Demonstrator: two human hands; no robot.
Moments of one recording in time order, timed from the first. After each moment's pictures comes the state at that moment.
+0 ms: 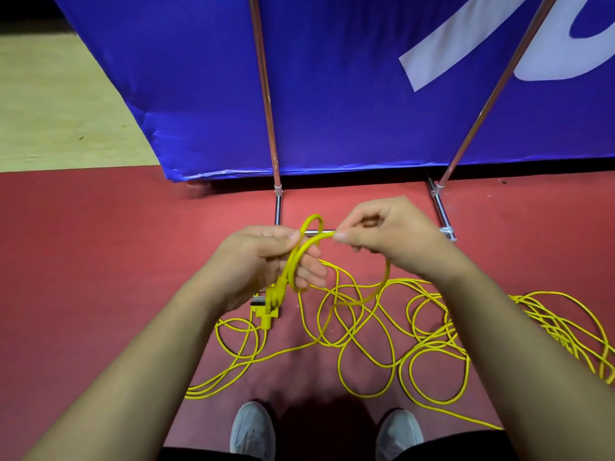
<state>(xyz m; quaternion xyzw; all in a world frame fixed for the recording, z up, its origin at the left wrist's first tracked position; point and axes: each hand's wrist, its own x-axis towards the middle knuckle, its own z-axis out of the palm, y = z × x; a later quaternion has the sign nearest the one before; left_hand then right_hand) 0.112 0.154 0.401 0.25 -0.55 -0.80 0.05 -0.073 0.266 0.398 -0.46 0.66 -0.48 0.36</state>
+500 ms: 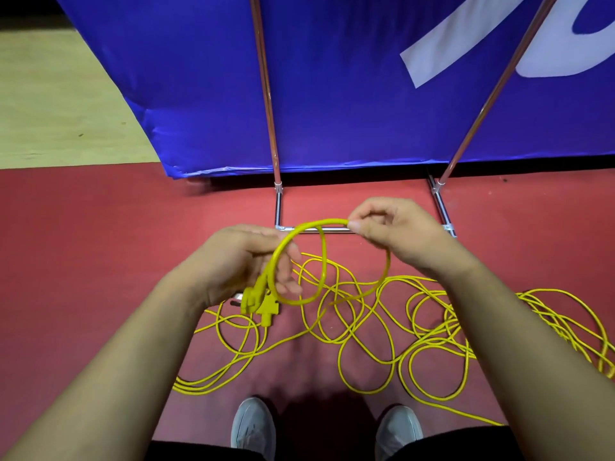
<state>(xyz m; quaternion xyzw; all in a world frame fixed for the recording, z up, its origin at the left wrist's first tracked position) 0.123 0.145 0.407 0.31 -0.55 -0.78 0.02 -0.089 0.271 0.379 -0.44 0.67 -0.46 0.37</state>
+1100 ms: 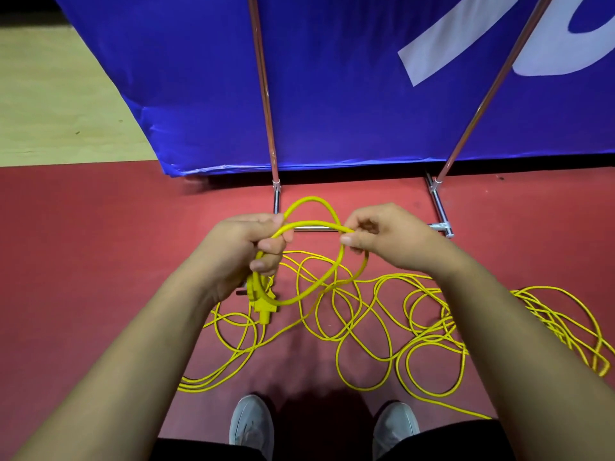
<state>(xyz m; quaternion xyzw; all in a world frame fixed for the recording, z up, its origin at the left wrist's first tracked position) 0.116 0.144 0.400 0.31 -0.54 -0.78 0.09 -0.082 0.269 0.385 -0.53 0.70 -0.34 0.33</state>
